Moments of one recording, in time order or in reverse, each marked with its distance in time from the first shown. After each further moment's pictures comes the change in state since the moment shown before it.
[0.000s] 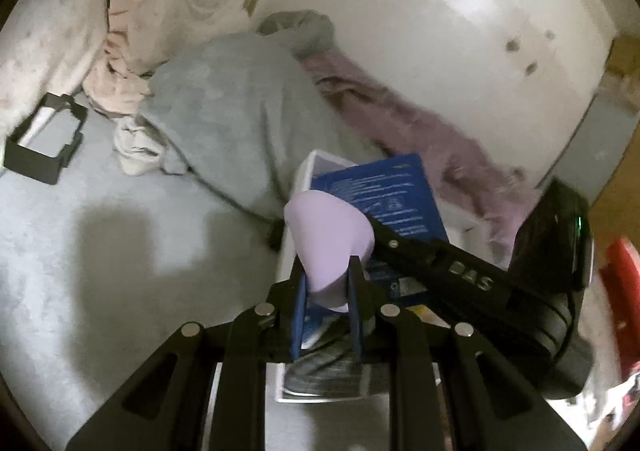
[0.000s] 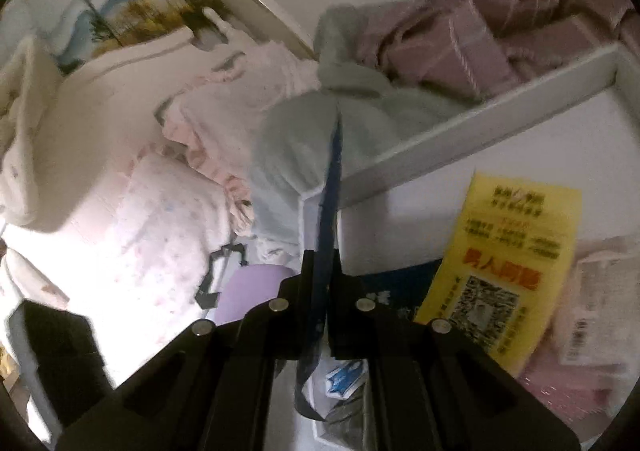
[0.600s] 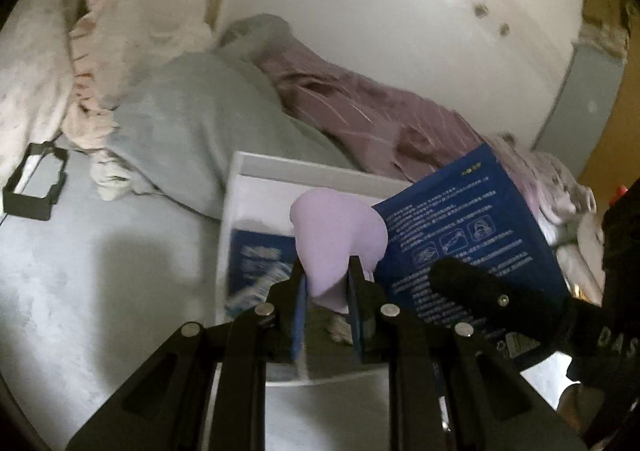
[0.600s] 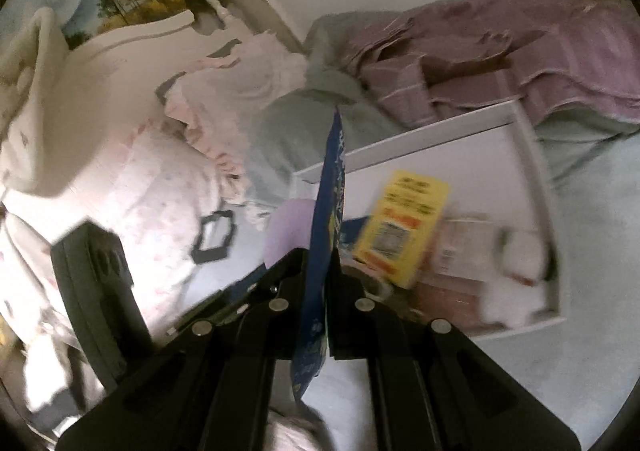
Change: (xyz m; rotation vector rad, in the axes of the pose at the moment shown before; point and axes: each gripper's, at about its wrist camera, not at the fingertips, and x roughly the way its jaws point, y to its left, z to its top) left arm -0.016 -0.056 -0.004 0.125 -0.009 -0.006; right arm -0.119 0.015 -0.003 -0.071 0.041 -0.081
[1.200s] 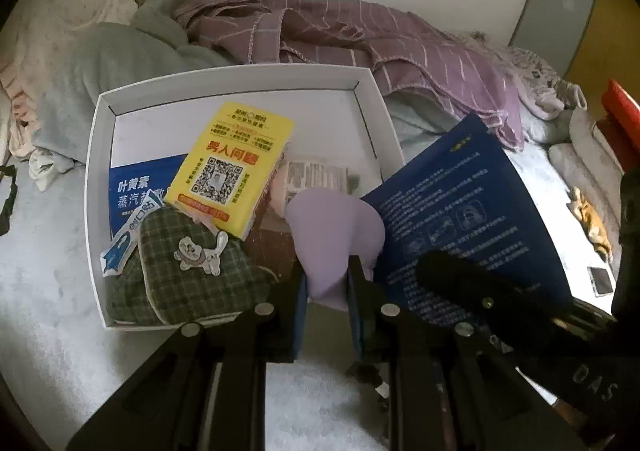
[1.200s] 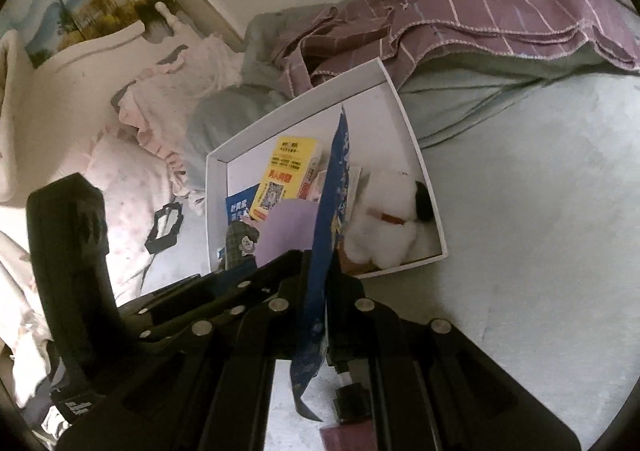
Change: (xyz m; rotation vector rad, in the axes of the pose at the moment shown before) left arm 0.046 -0.106 -0.047 0.225 0.283 -0.031; right arm -0.053 -0.073 -0.042 0.071 0.003 -0.157
